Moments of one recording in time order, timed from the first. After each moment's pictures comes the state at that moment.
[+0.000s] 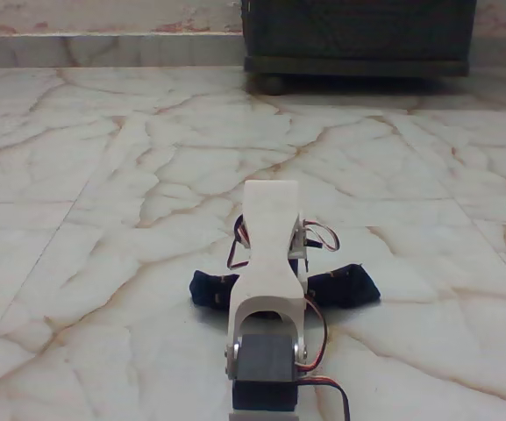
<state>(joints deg) 3.3 30.9 55.6 40.6 -6.2</state>
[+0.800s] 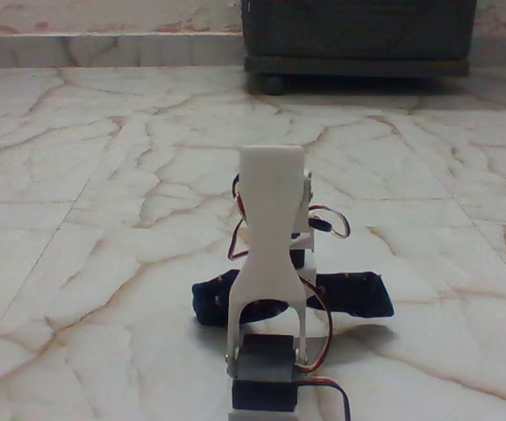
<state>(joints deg) 4.8 59.9 94.7 25.0 -13.0</state>
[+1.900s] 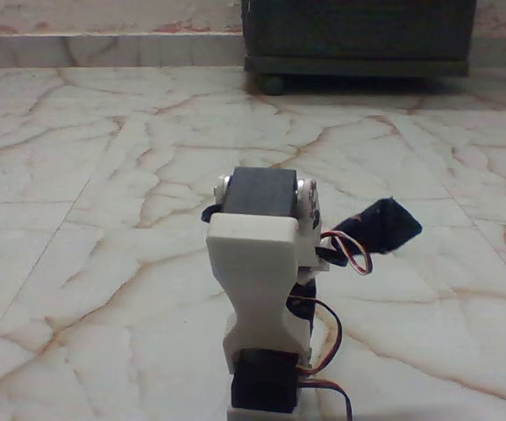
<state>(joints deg) 8.5 115.6 154.4 -10.2 -44.0</state>
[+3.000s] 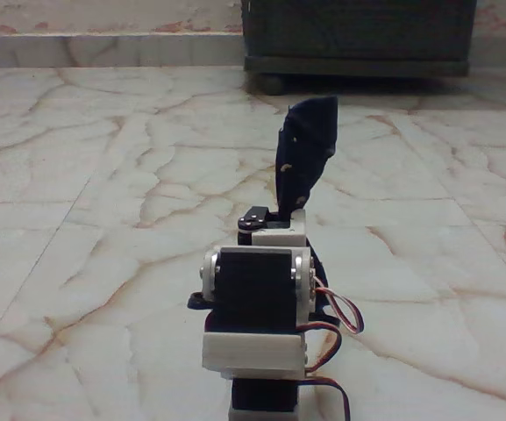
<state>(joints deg) 4.0 138.0 176.7 -39.6 -90.9</state>
